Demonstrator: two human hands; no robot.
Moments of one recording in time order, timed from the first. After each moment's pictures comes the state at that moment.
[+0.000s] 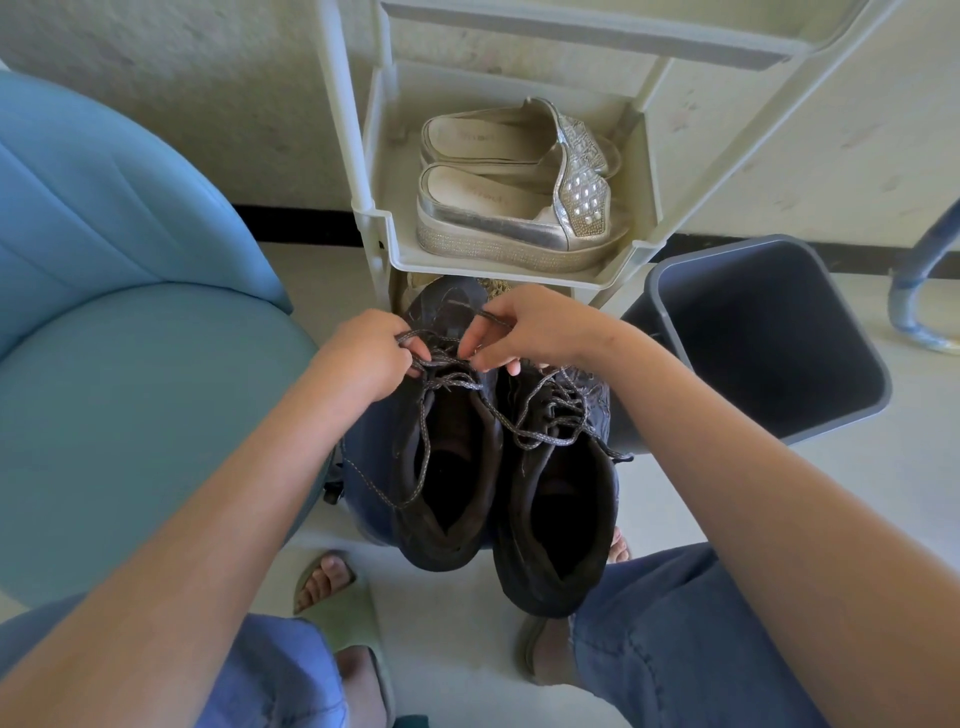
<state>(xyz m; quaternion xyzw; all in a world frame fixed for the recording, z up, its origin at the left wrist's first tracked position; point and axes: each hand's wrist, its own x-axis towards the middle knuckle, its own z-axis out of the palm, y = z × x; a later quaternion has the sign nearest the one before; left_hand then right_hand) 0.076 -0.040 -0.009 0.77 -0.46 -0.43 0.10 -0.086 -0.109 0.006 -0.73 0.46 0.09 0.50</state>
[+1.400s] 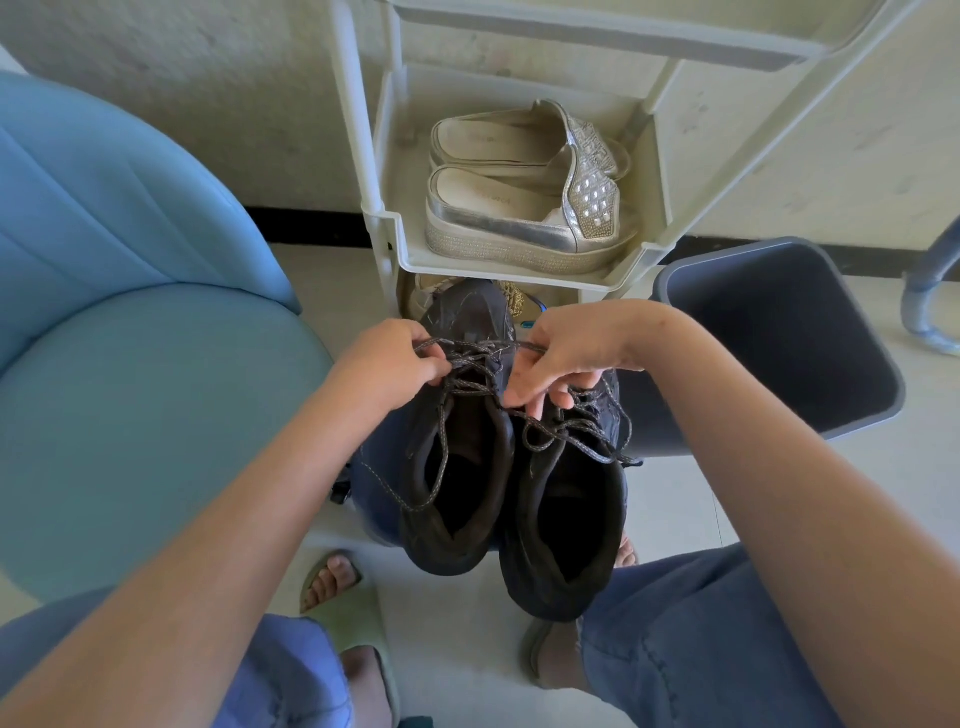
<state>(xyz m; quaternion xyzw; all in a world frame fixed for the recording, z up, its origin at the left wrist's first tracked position) 0.074 -0.035 -0.021 0.75 -0.50 -0.43 0.12 -0.101 -0.118 0.024 -0.68 0.40 0.29 0.54</state>
